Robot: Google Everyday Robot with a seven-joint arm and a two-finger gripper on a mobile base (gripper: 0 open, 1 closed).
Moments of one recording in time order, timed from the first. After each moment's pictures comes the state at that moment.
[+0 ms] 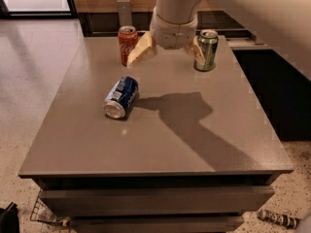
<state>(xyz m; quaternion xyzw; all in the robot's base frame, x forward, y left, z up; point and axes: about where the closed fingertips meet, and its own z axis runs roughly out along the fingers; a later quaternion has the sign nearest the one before) 0.592 -0.035 0.915 -0.08 0.99 0.03 0.12</state>
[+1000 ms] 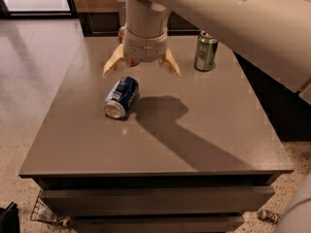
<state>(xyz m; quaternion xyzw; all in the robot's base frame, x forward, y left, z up) 0.575 0.024 0.890 -0.03 0.99 0.05 0.09</state>
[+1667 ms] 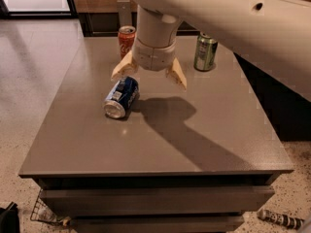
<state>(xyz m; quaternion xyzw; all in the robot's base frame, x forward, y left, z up) 0.569 0.006 0.871 0.05 0.99 0.06 0.07</state>
